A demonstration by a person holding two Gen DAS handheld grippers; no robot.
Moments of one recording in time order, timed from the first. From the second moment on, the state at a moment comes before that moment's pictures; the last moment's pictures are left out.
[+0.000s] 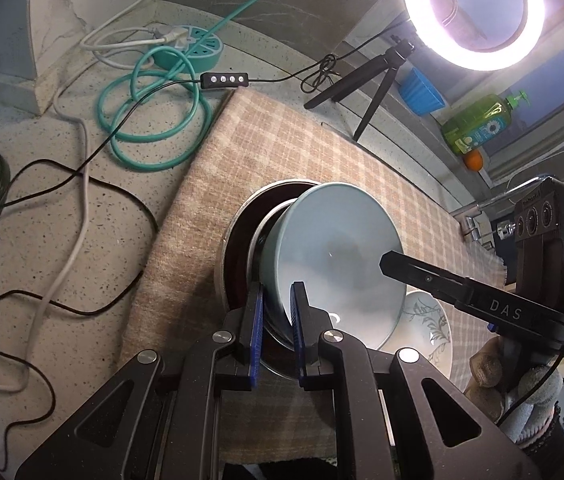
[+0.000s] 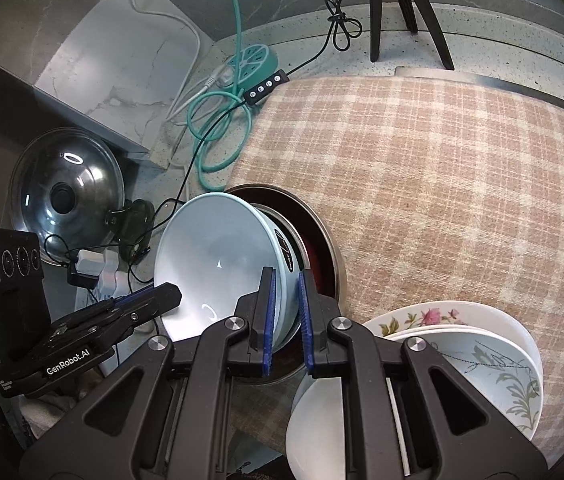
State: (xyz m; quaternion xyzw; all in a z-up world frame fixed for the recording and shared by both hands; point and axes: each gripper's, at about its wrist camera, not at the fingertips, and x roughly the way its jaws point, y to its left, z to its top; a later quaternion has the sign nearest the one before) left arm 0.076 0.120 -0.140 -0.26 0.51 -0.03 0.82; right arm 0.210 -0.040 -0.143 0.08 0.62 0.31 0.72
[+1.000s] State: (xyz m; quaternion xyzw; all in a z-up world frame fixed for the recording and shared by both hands) left arm 0.077 0.122 -0.130 -0.24 0.51 -0.03 0.83; right arm 0.210 -0.047 -0.122 0.06 0.59 0.32 0.74
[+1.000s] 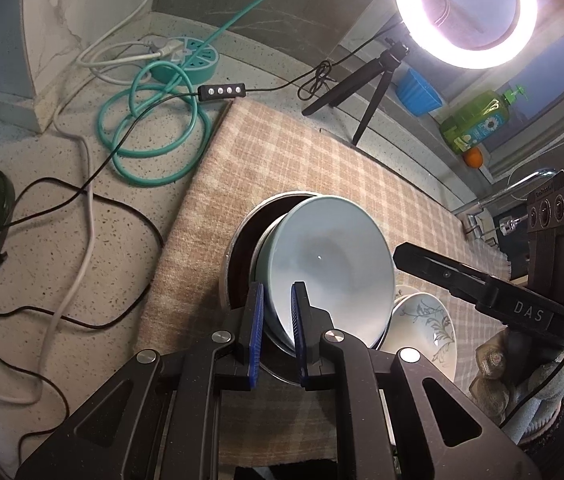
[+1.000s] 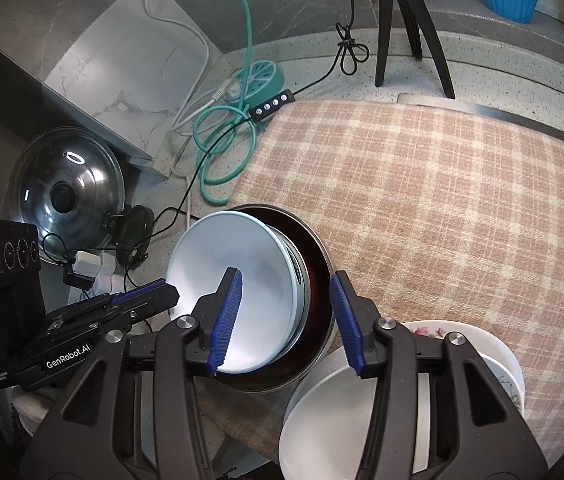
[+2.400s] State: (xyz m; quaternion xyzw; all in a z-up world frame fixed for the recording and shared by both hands) left arm 0.066 0.137 -0.152 -0.24 0.51 0.00 0.83; right arm 0.204 -0.077 -0.144 0.05 0.59 0.29 0.75
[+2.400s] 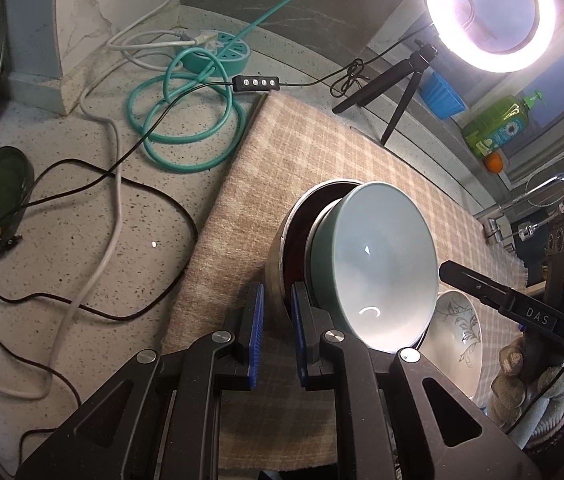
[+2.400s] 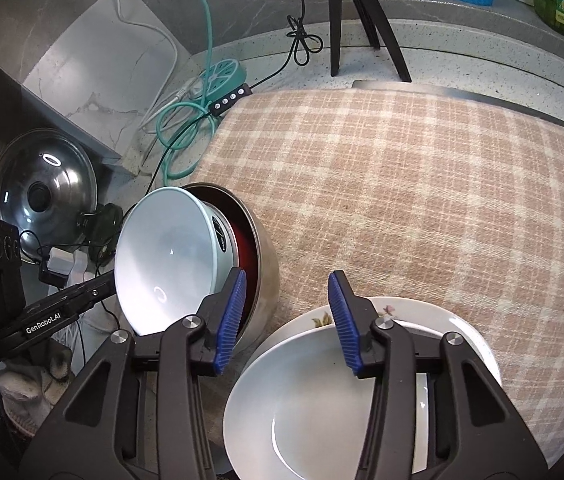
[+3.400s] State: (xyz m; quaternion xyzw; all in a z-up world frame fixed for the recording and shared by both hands) left arm 0.075 0.136 -0.161 -0.24 0.52 0.00 0.82; right arm 0.207 -0.059 -0.164 0.06 0.62 0.30 0.72
